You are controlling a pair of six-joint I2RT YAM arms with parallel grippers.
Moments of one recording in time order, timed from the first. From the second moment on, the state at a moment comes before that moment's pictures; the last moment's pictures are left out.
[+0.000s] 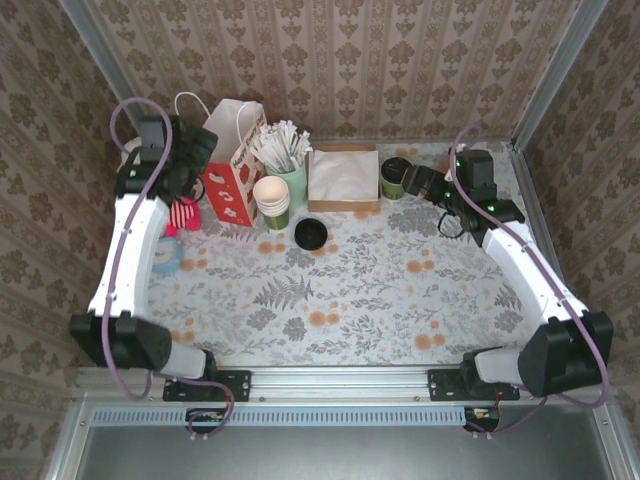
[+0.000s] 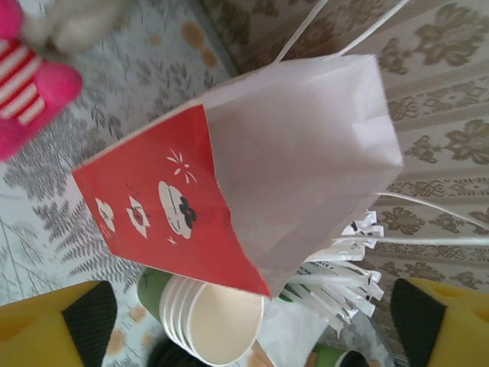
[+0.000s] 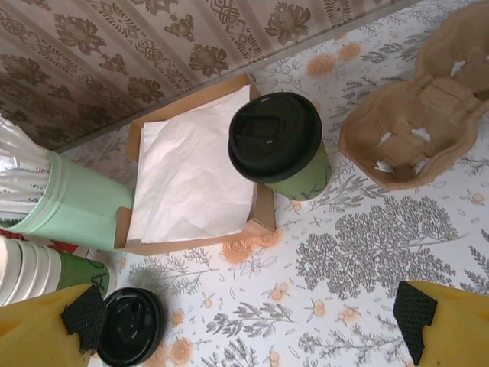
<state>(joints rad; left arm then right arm) -0.11 1.47 1.65 -0.87 0.00 -1.13 0.13 1.29 1.13 -0.42 -0.09 0.49</state>
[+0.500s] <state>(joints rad) -0.10 1.70 1.75 -1.02 0.11 -1.29 0.13 1.18 1.03 -0.42 -0.10 0.50</state>
